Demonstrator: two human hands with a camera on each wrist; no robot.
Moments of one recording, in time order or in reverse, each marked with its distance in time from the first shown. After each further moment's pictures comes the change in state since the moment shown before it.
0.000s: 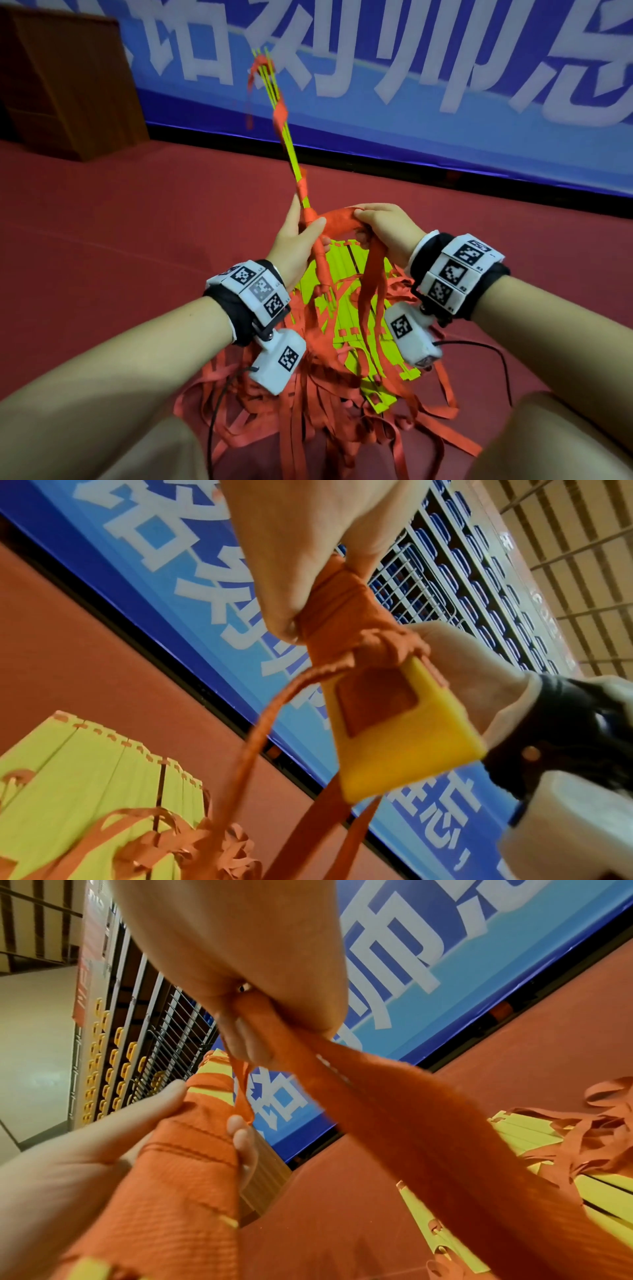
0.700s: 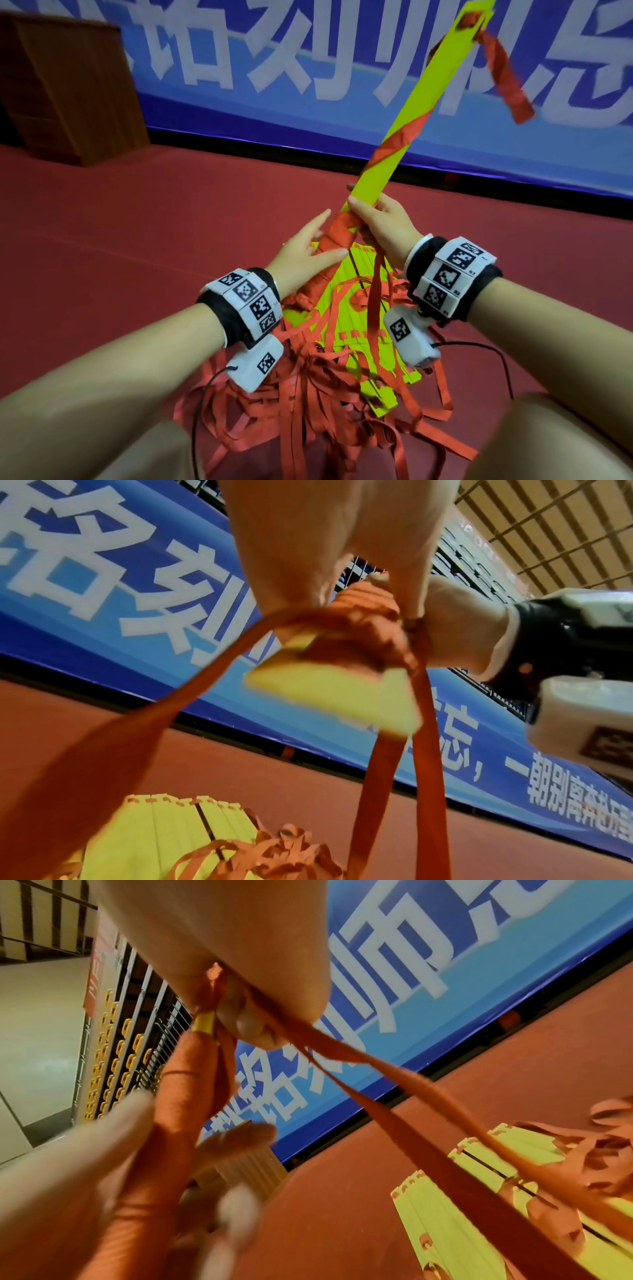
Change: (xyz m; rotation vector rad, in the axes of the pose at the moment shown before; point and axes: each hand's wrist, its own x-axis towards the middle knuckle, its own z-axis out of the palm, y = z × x) left_hand -0.015 0.005 -0.009 0.414 -0.247 0.015; right_hand 0.002 0.000 0.001 -0.038 0.081 -0.236
